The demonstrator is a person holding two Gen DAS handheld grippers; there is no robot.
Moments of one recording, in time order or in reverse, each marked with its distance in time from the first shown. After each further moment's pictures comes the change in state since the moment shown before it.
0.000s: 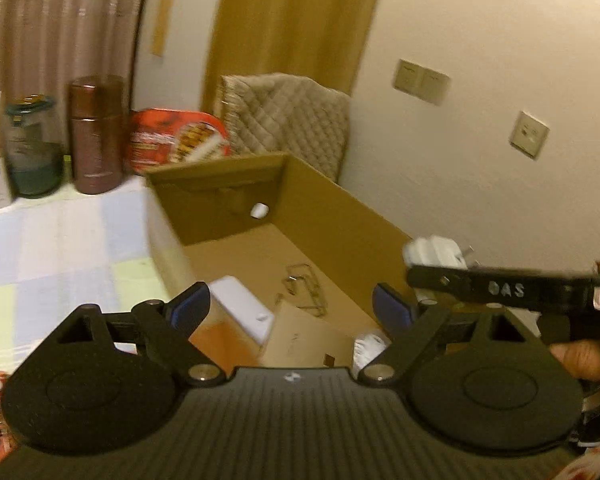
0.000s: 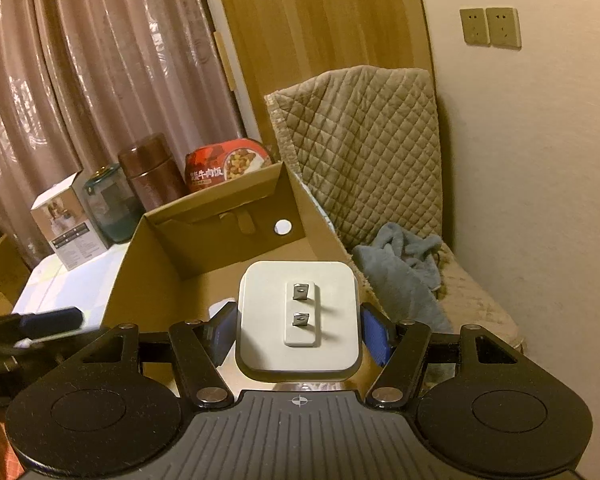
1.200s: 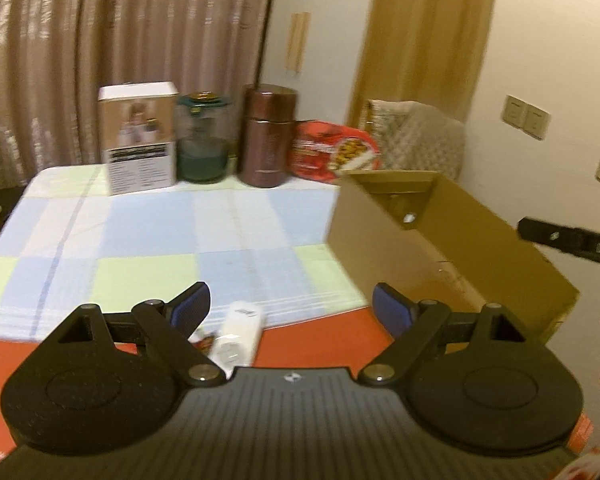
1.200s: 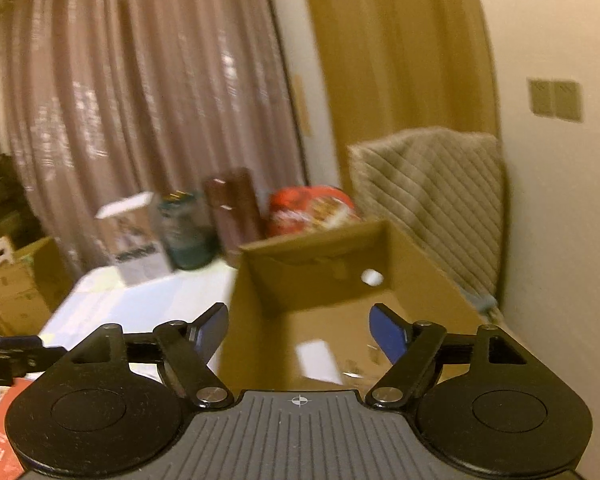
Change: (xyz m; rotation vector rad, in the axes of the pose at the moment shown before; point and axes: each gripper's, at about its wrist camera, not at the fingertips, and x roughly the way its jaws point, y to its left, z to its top) left arm -0.109 0.115 -0.038 -0.107 -0.047 0.284; right arm -0.017 0.102 -0.012 -0.144 -0.183 0.157
